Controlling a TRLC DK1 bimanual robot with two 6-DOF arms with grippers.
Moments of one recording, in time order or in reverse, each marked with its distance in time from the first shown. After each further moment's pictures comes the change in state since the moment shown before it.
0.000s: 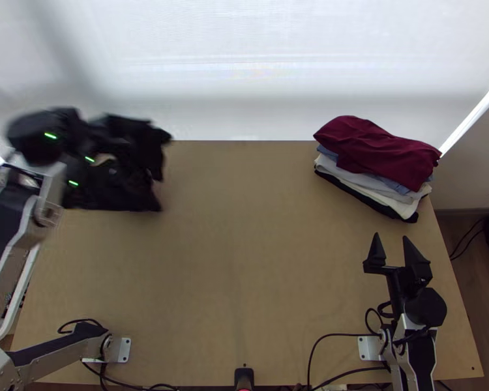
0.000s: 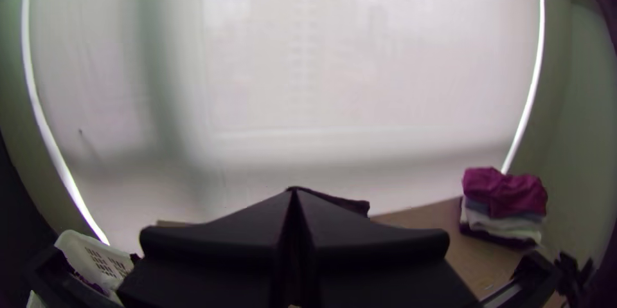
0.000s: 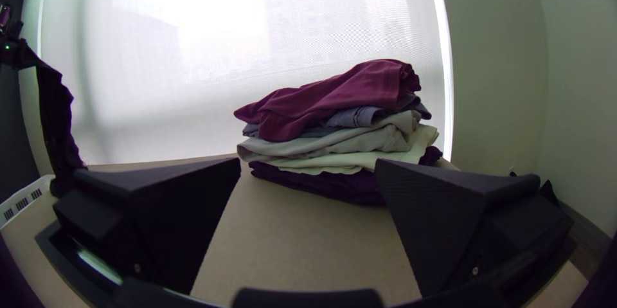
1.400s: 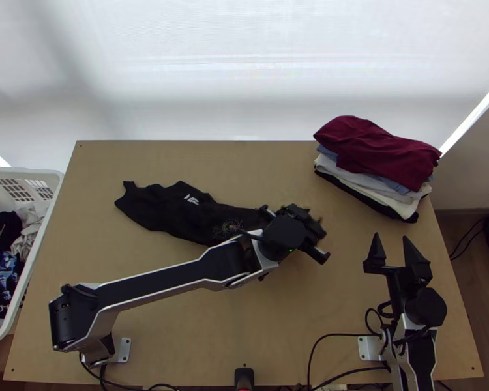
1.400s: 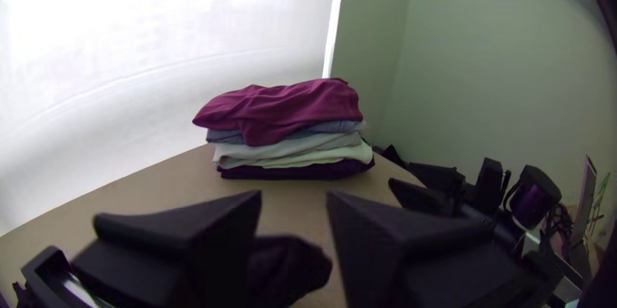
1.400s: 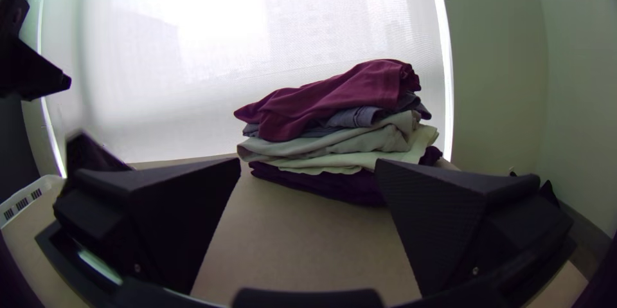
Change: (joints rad) left arm -0.866 0.572 0.158 0.371 -0.151 -0.163; right arm 0.000 0.000 0.000 0.000 0.000 0.000
